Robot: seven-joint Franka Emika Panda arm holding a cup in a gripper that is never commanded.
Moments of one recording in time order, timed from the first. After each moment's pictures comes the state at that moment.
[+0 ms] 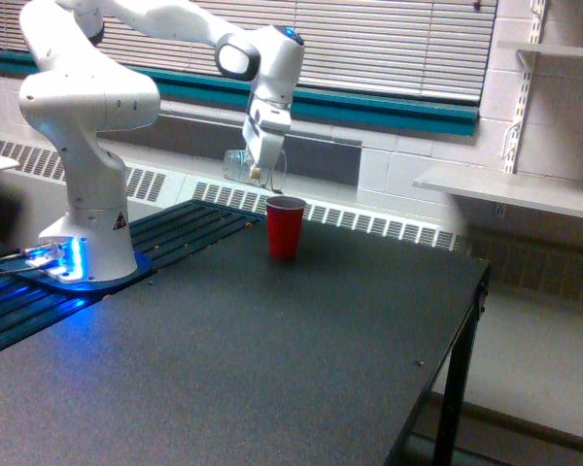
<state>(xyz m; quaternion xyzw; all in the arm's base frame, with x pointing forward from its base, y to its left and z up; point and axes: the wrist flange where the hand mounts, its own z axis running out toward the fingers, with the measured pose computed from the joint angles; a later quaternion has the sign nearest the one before) 0.227 0.250 0.305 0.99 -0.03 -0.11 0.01</state>
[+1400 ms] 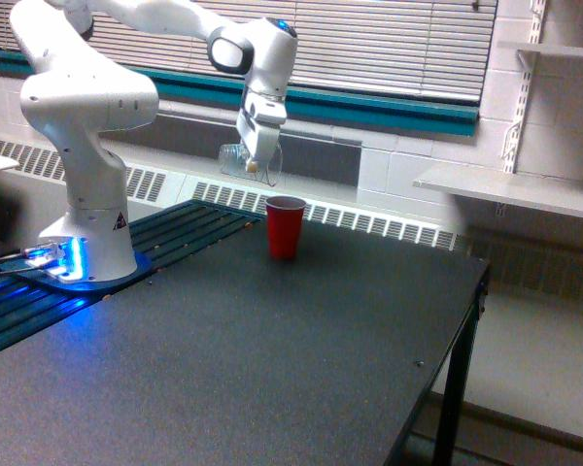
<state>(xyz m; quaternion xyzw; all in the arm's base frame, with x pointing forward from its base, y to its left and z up) 0.215 0.245 0.318 0.99 -0.02 -0.10 0.00</state>
